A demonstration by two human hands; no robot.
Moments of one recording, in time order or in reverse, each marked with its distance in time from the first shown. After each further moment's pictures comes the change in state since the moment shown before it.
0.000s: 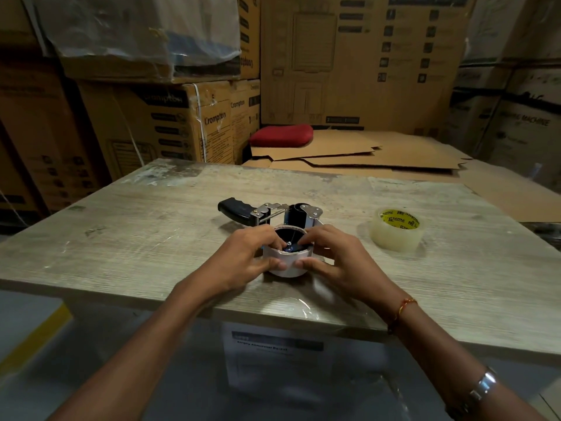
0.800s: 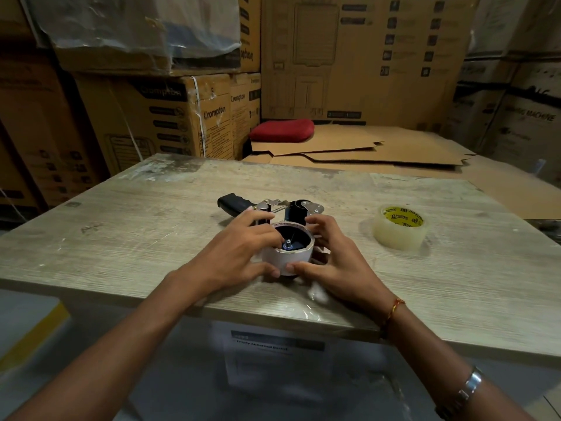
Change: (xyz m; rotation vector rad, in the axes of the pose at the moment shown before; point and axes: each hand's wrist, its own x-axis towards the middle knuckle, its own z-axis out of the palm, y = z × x) left_hand 0.002 -0.014 -0.008 0.406 -0.064 0.207; right_hand 0.001 0.001 0.016 0.328 0.049 0.135
